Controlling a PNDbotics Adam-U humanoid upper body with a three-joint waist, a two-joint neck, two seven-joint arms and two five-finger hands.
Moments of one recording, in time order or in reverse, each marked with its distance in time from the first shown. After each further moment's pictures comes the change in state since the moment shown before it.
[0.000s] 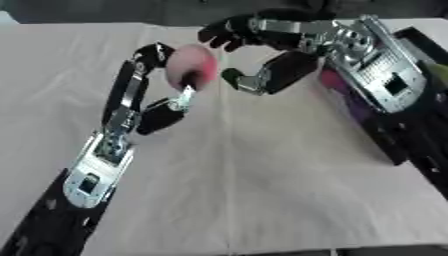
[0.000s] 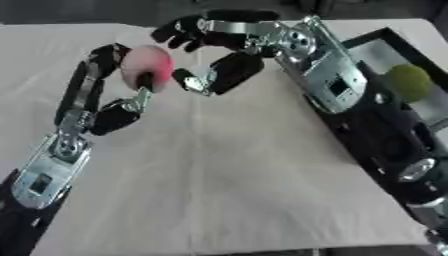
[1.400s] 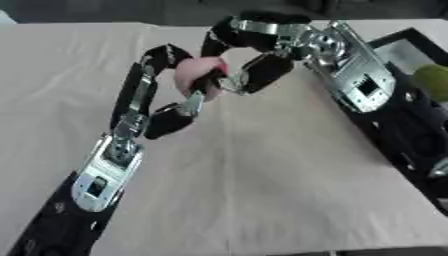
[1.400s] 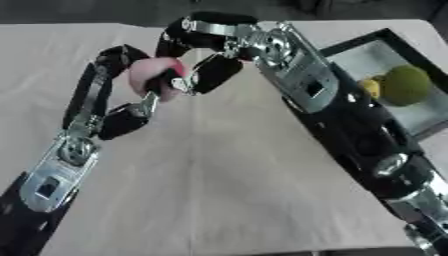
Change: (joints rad) left arm -0.017 -0.025 -0.023 0.008 -0.014 -0.071 0.029; right arm -0.044 0.046 0.025 0.090 0.011 0.029 -0.092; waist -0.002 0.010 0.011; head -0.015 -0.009
